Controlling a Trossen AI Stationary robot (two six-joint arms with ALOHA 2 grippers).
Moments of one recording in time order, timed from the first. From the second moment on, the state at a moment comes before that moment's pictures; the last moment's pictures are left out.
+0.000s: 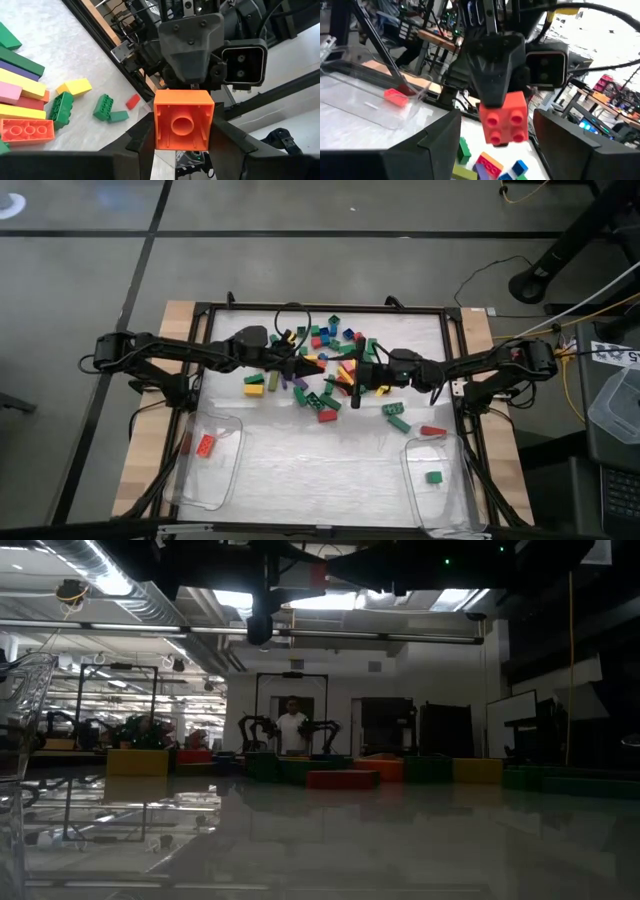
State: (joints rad) left arm 0.17 1.35 0.76 0.48 0.25 -0.93; right arm -0.01 1.46 0.75 0.76 0.03 -0.43
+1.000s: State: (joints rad) left arm 0.16 1.35 0.76 0.47 0.25 -0.92; right arm -0.01 1.56 0.85 0.75 0.02 -0.45
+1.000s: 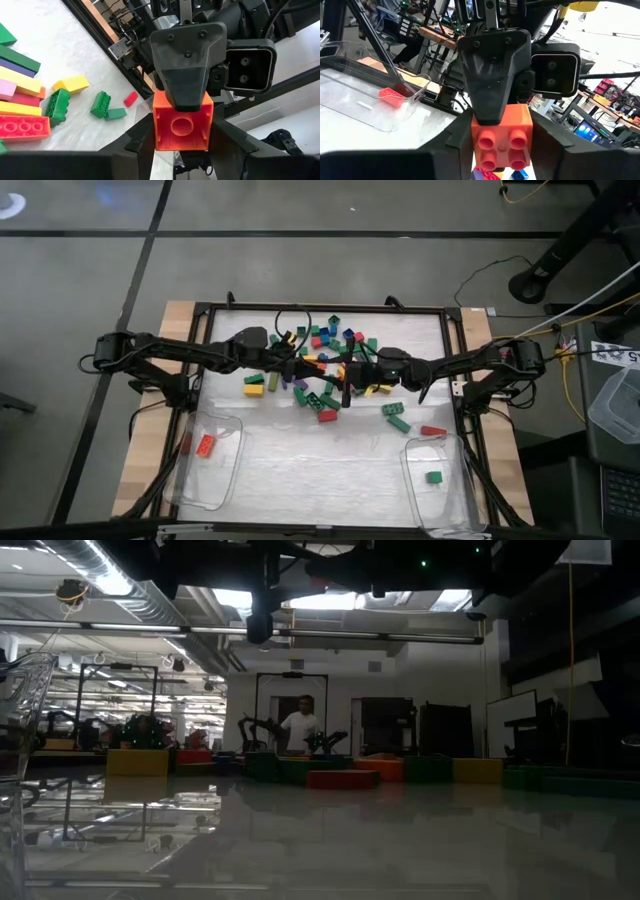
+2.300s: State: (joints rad) left arm 0.16 1.35 0.76 0.34 0.25 -0.59; right arm 0.46 0.85 0.85 -0.61 -0.20 0.74
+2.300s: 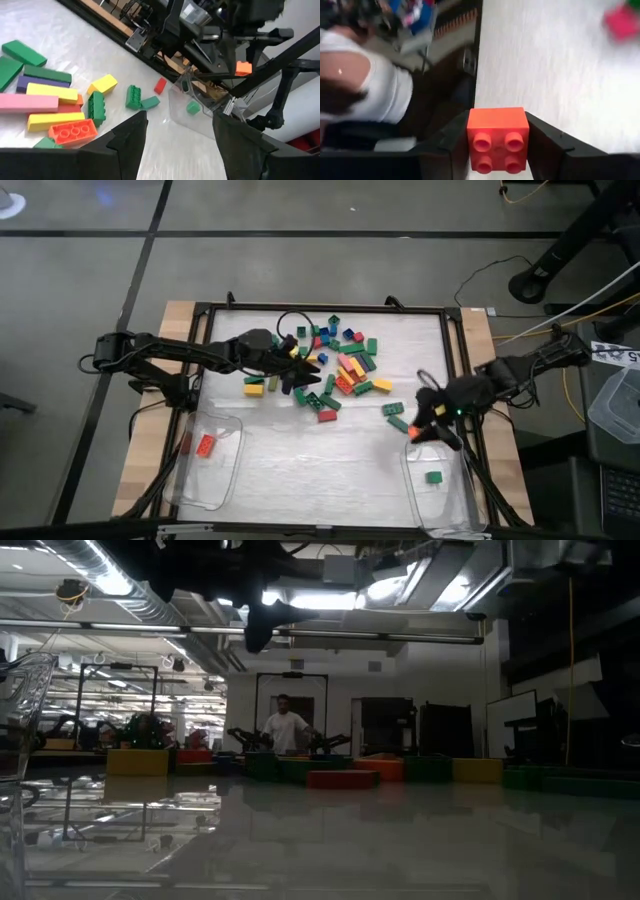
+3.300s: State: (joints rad) left arm 0.17 1.35 0.76 0.24 0.25 -0.36; right arm 0.67 1.24 0.85 -0.75 -0.39 1.17
